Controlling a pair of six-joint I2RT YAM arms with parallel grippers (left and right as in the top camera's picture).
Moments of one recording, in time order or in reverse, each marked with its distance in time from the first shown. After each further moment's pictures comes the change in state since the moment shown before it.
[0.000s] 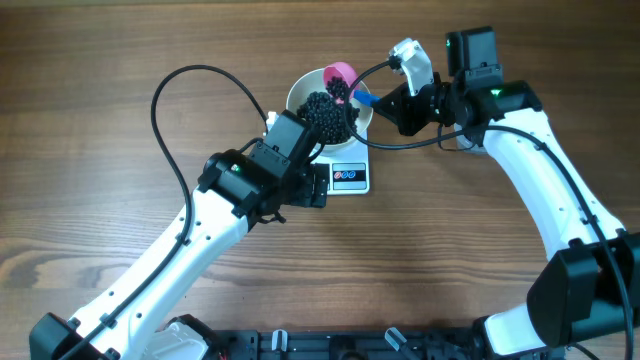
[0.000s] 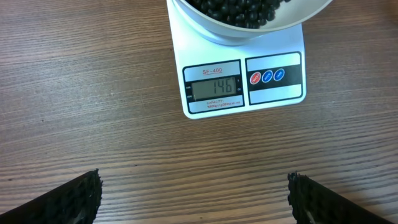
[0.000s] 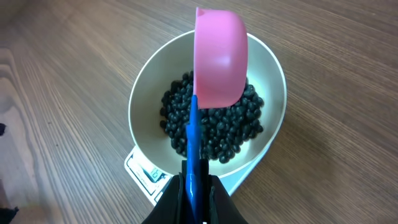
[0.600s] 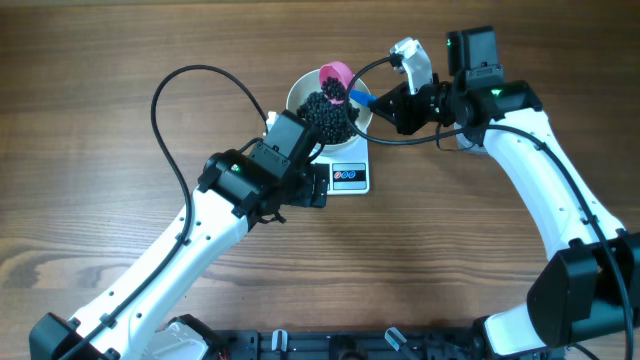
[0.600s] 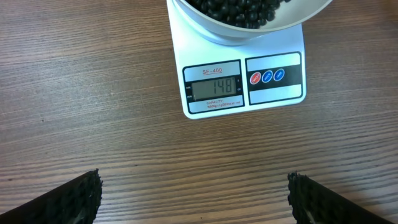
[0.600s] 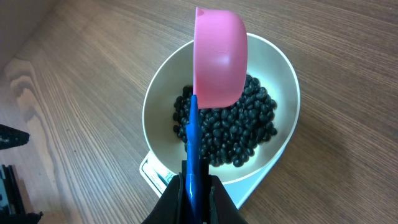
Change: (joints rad) left arm 0.000 0.000 0.000 0.000 0.000 0.000; right arm 0.000 0.000 0.000 0.007 -0.042 0.057
